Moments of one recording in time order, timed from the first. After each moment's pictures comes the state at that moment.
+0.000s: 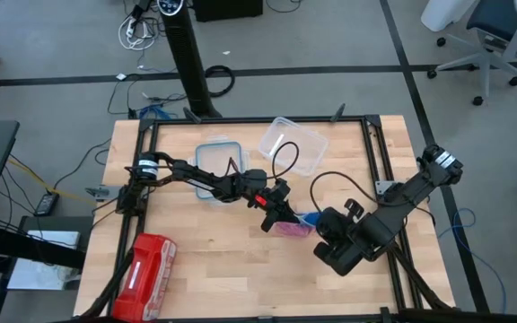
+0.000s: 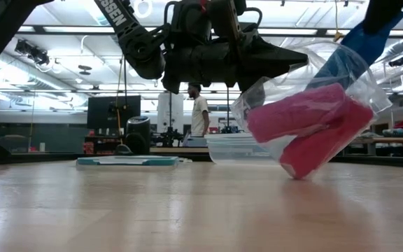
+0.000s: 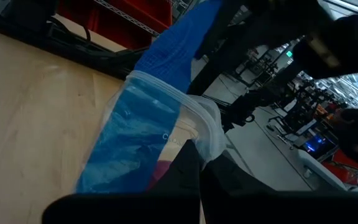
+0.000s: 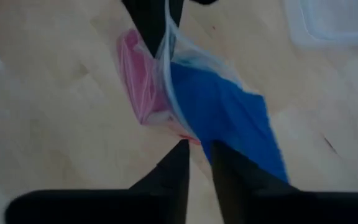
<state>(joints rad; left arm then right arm) 0.01 2.08 1.18 0.79 0.54 -0.55 0.69 1.58 1.41 -1.32 0.51 1.31</state>
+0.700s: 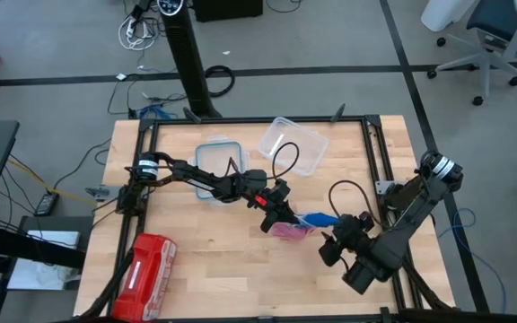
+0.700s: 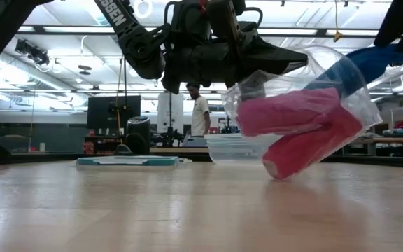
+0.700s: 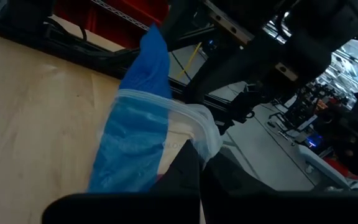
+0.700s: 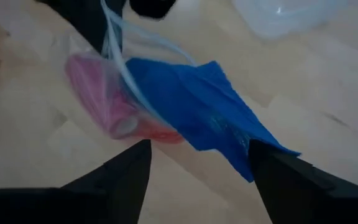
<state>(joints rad) 0.01 2.08 1.18 0.79 0.55 -0.53 0.86 1.63 1.26 -1.34 0.74 1.86</state>
